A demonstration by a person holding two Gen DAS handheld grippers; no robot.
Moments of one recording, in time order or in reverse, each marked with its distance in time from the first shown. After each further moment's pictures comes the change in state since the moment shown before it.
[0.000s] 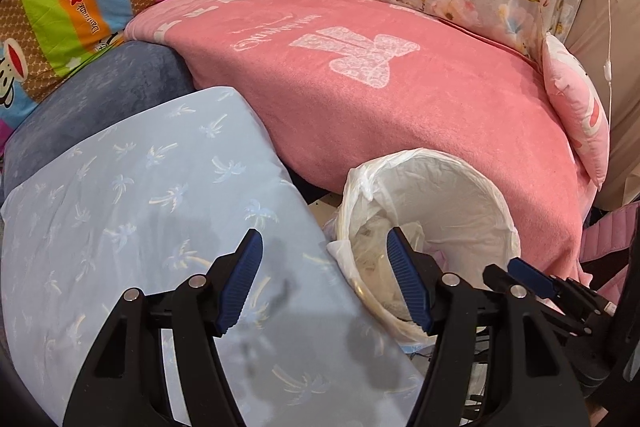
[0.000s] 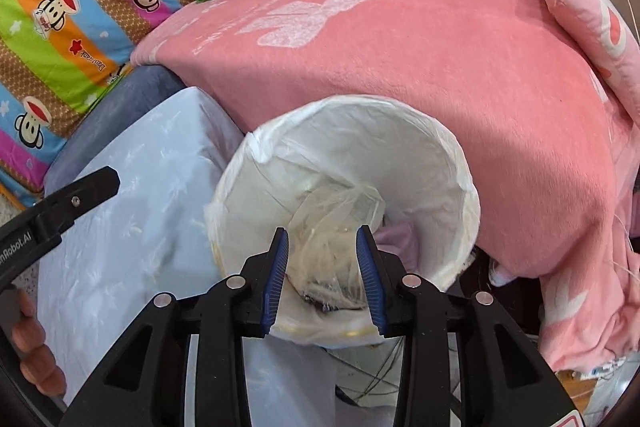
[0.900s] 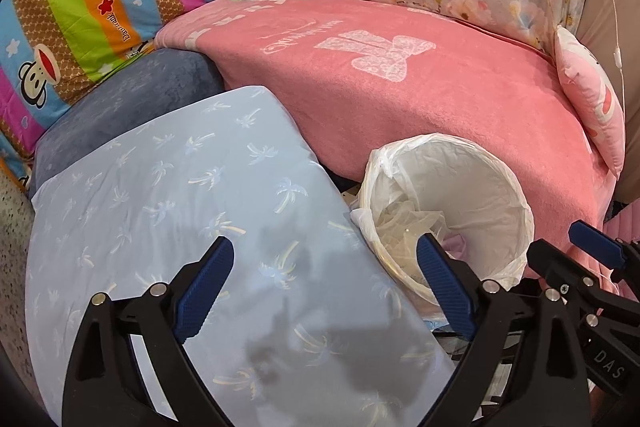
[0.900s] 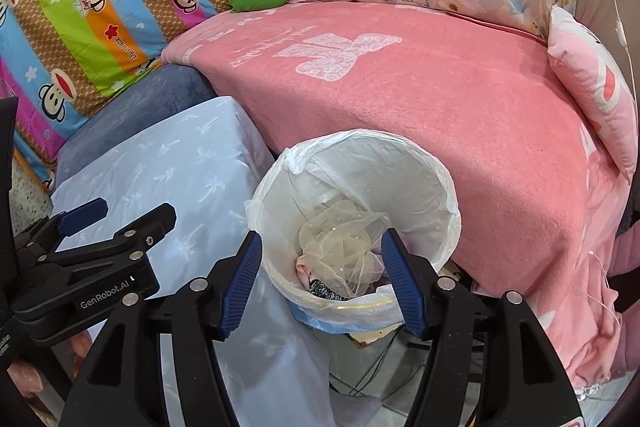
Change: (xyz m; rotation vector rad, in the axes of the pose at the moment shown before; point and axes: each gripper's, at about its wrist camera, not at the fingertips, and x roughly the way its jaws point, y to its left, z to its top) left arm -0.029 -0.004 -0.030 0.007 -0.032 0.115; right arm -0.067 0.031 -0.009 -0.140 -0.084 0.002
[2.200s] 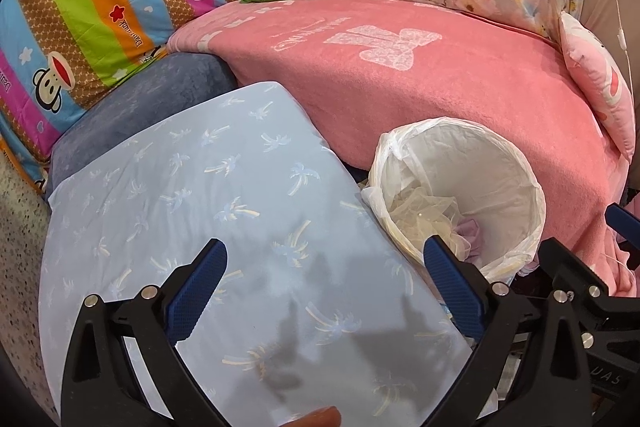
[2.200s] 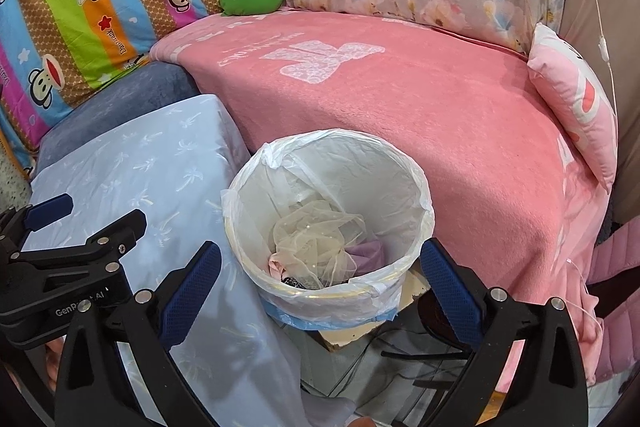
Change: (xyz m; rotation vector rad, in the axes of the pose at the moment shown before) left arm -0.006 -0.009 -0.020 0.022 -0.005 0.069; right arm -0.005 -0.003 -0.024 -0.043 -0.054 -0.088
